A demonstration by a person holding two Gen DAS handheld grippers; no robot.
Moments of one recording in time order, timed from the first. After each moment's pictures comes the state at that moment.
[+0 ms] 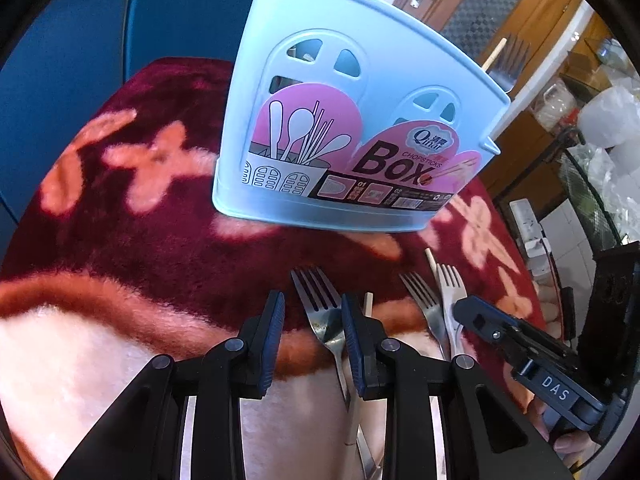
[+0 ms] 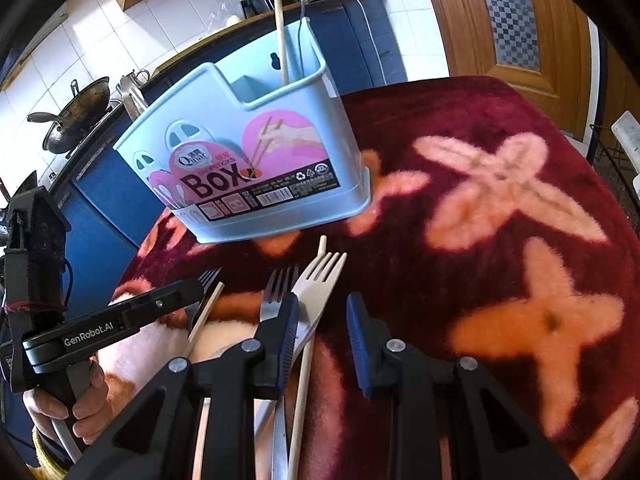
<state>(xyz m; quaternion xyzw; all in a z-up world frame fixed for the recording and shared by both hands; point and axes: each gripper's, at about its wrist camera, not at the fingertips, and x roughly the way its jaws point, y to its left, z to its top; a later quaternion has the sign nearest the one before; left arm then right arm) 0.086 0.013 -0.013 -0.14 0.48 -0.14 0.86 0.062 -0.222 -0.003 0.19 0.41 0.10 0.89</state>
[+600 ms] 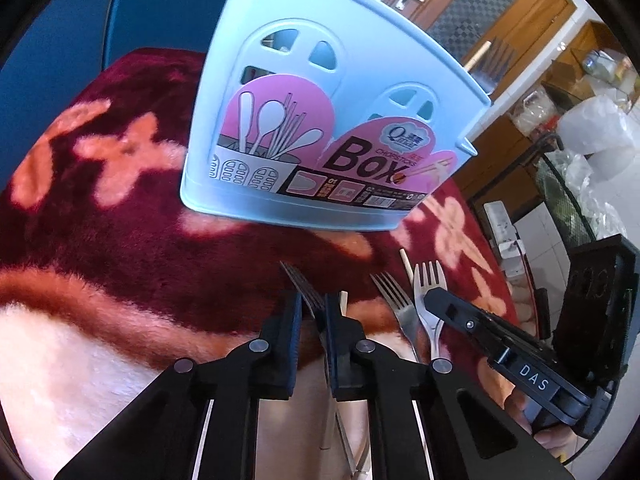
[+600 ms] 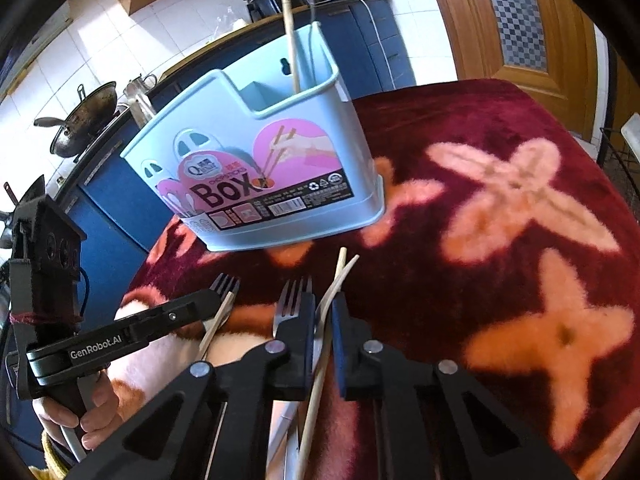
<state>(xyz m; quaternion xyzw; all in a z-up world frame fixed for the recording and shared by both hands) 0.088 0.008 -0.016 -0.17 0.47 -0.18 0.85 0.067 -0.217 0.003 0.19 0.40 0.11 0.89</state>
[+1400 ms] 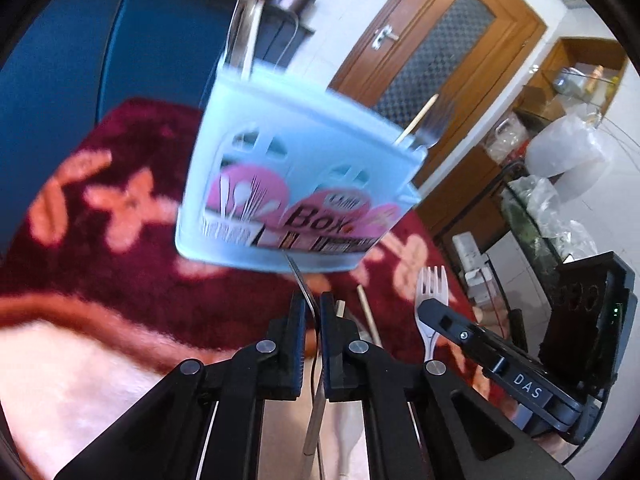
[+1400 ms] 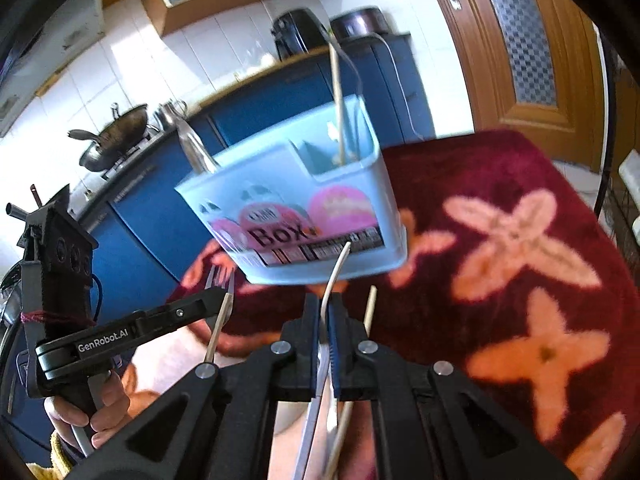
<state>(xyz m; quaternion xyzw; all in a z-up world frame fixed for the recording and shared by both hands) 0.065 0.019 0.032 -0.18 0.39 -0.20 0.88 0.041 -0.213 0.044 0.19 0.33 0.13 0.92</state>
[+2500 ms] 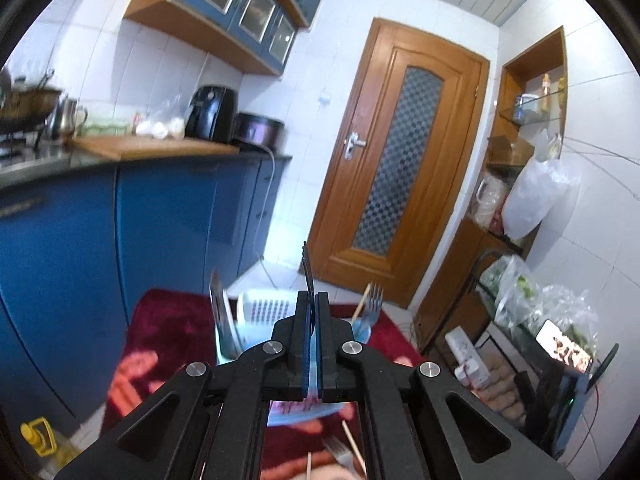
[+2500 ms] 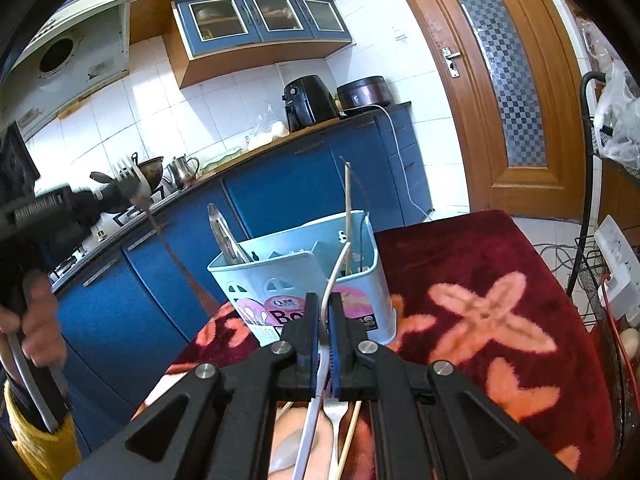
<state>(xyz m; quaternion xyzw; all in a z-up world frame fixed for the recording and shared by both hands) 0.045 0.035 0.204 -0.11 0.19 -0.17 0.96 0.018 -0.231 0.096 0.18 0.22 0.11 0.95</state>
